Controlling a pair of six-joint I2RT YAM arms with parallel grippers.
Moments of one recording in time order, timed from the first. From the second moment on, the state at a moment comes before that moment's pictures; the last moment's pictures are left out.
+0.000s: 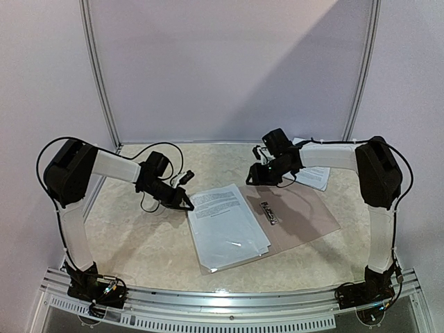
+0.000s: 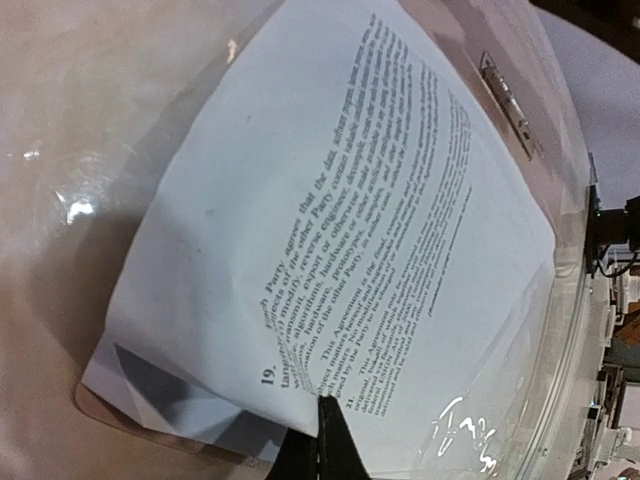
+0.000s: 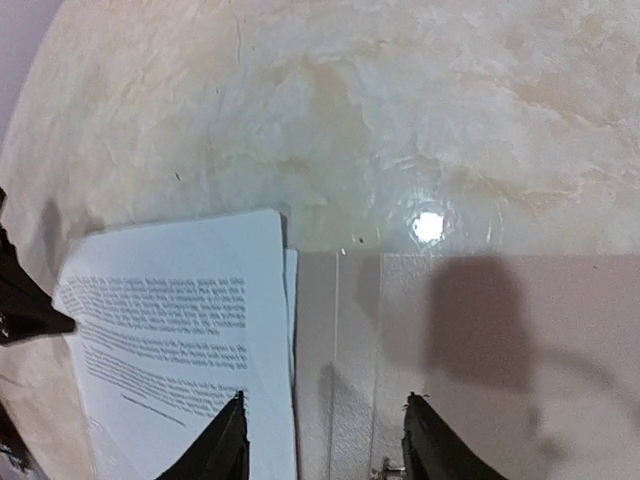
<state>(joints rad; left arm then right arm) -0.40 1.99 1.12 -0.28 0.70 -0.02 0.59 2.09 1.54 -0.39 -0.21 0.43</state>
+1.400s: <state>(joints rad) -0.49 2.03 1.24 -0.49 0.59 0.27 0.72 2.01 1.35 -0.65 0.15 0.33</state>
